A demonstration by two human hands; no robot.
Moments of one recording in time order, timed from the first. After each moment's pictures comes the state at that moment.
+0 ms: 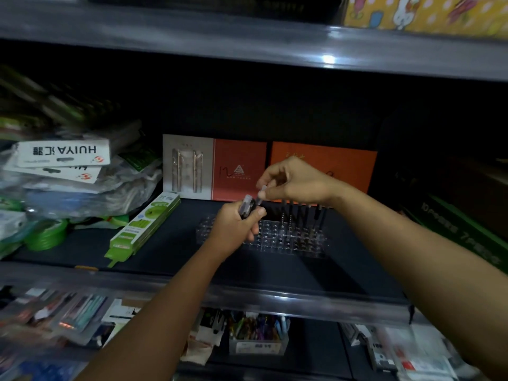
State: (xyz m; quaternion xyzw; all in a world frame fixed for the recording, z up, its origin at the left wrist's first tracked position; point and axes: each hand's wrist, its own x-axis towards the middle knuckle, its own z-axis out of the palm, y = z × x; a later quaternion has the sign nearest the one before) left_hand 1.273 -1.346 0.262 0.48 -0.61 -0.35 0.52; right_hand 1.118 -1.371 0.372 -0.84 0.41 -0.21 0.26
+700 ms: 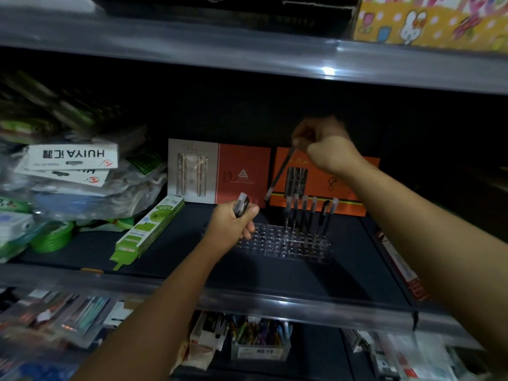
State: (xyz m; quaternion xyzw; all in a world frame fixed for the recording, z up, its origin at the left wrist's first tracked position) left_hand 1.289 -1.351 0.267 0.48 -0.59 -0.36 0.54; right_hand 1.111 -1.395 0.416 -0.77 0.51 -0.39 0.03
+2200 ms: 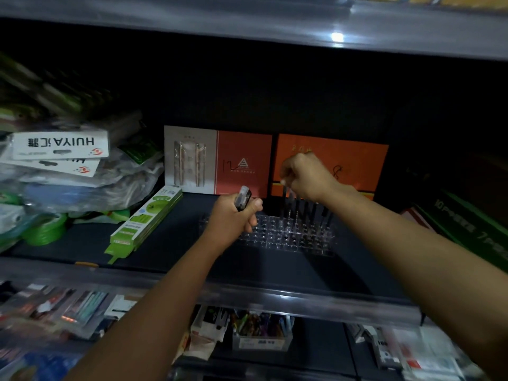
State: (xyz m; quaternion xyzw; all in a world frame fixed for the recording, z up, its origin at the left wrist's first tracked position) left_hand 1.288 -1.358 0.260 0.48 -0.60 -0.36 0.53; right_hand 1.115 -1.426 0.338 -0.84 0.50 -0.19 -0.01
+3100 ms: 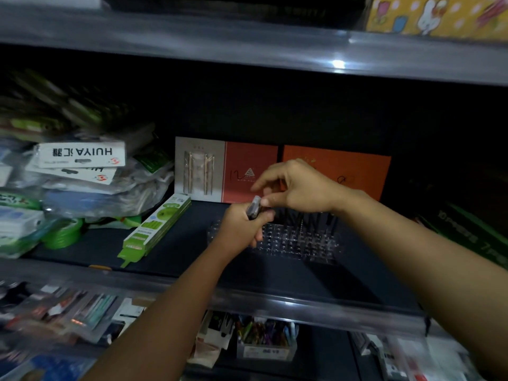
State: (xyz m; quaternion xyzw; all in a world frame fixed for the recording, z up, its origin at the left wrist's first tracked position) left_hand 1.280 -1.348 0.269 0.49 -0.60 -0.36 0.52; right_hand 1.137 -1.366 0.375 -0.91 0.35 -0.18 0.12
